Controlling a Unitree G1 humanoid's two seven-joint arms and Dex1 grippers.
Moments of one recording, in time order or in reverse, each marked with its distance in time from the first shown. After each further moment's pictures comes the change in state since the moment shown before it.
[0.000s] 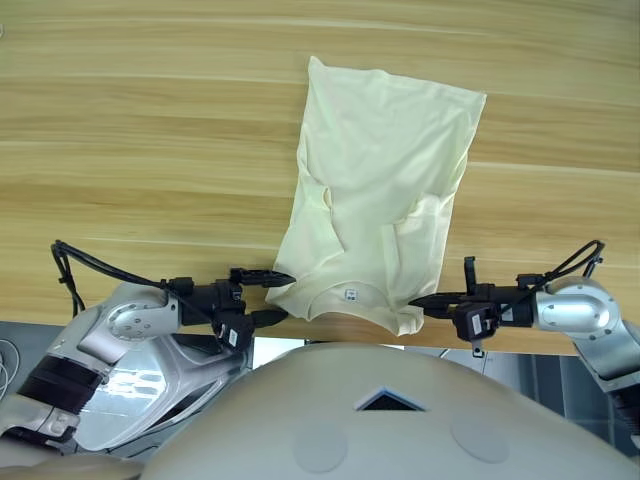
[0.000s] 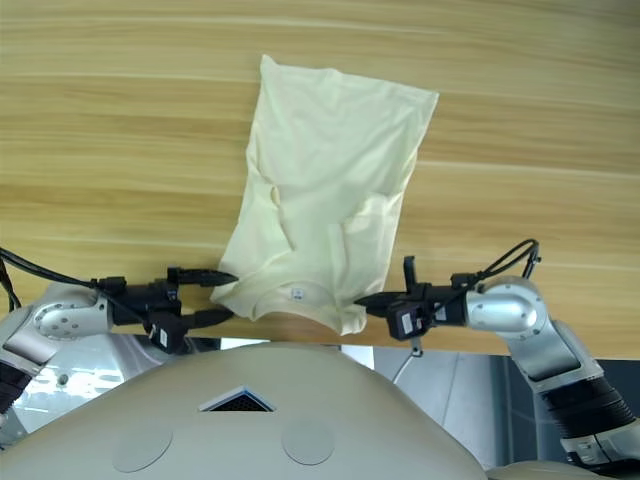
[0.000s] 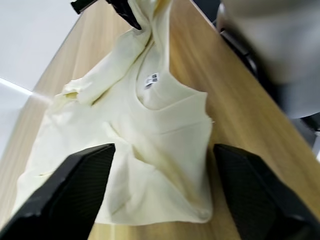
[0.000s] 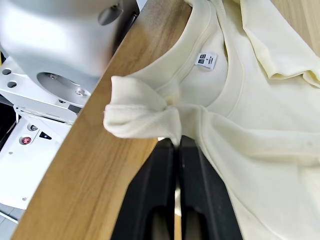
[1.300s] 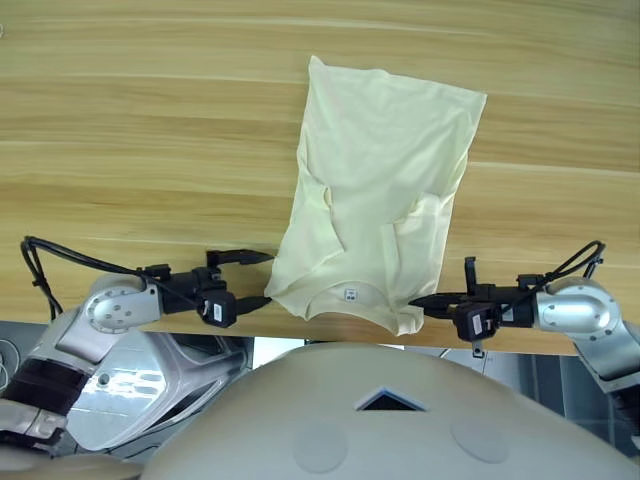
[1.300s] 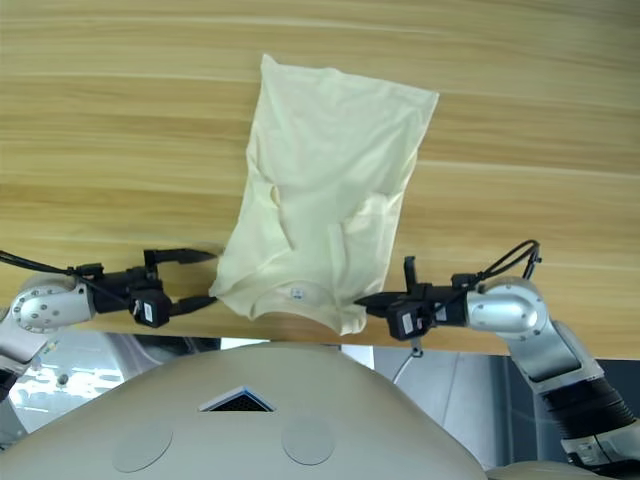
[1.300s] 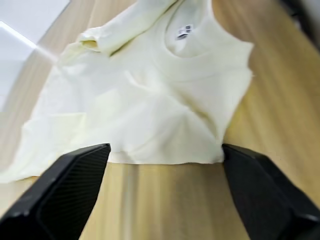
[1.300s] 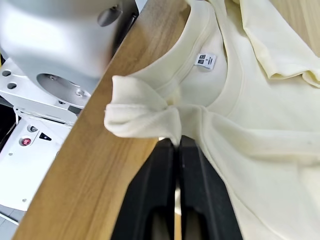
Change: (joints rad) left arm -0.018 -0.009 0.083 0.056 -0.107 0.104 -0.014; right arm 0.002 0.000 -0.002 0.000 0.005 0.001 -0.001
